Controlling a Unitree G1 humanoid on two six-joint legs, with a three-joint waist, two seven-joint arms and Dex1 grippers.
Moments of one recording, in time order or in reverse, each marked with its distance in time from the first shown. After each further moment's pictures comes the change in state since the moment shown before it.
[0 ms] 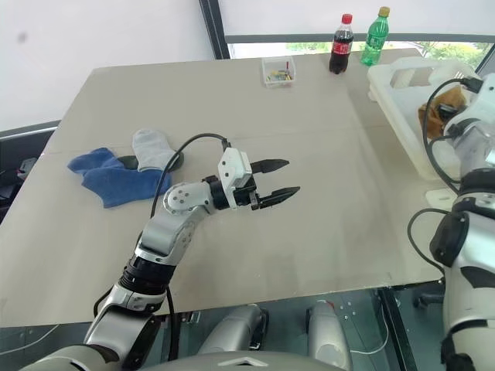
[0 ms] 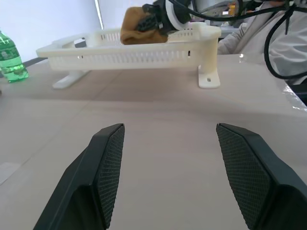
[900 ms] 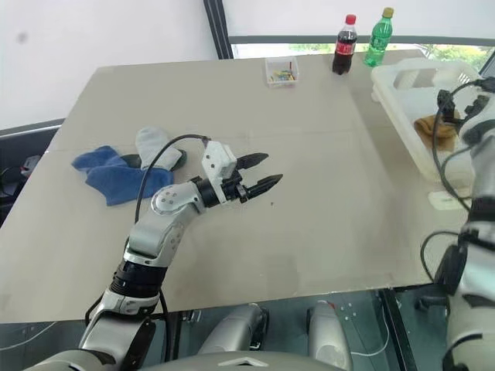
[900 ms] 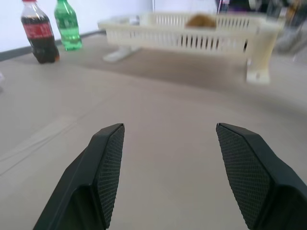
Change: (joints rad) left arm 0.039 0.006 0.129 0.004 -0.096 0.088 0.085; right arm 0.454 0.047 -0.005 -0.804 0.111 0.026 0.187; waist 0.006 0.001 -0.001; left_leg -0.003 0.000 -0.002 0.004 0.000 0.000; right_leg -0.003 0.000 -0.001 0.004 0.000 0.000
